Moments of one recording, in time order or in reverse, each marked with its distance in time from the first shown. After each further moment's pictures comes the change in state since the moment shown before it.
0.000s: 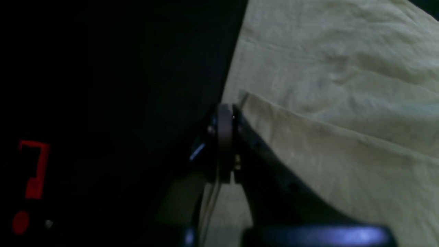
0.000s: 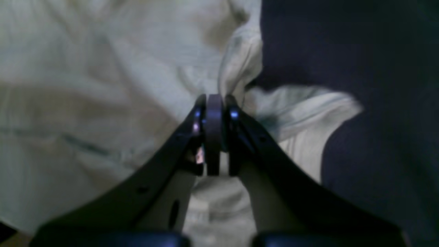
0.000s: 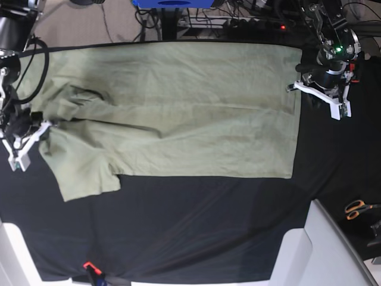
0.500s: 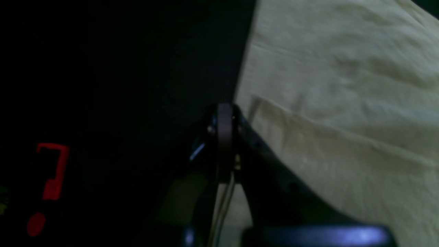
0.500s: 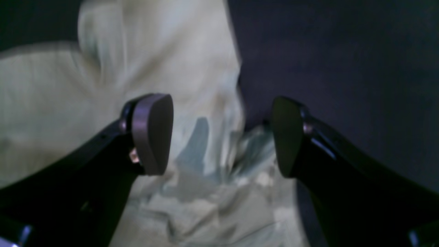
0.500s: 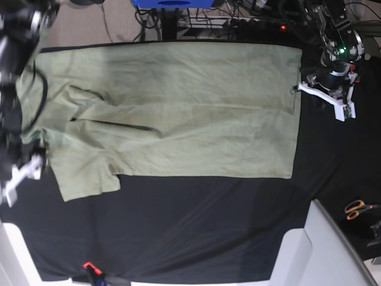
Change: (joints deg) left arm -0.2 -1.3 -0.2 -0.1 0.0 0.4 0.0; right arm 11.6 -2.0 4.5 -1.0 -4.9 -1.9 -2.2
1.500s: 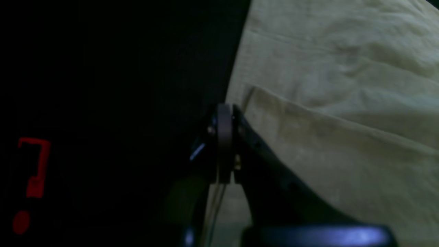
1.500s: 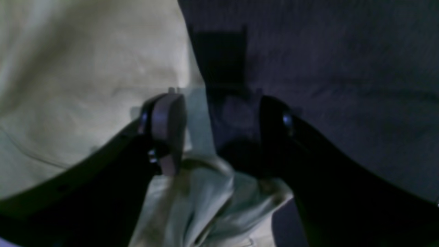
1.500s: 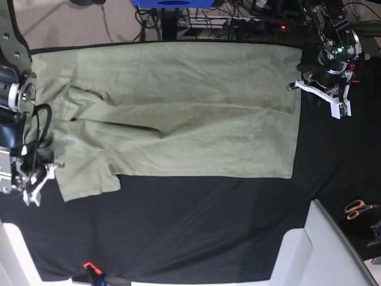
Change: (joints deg) left arm 0.1 0.2 0.1 -1.7 0.0 -0.4 0.2; right arm 22.3 3.7 -11.7 -50.9 -22.1 -6.3 13.5
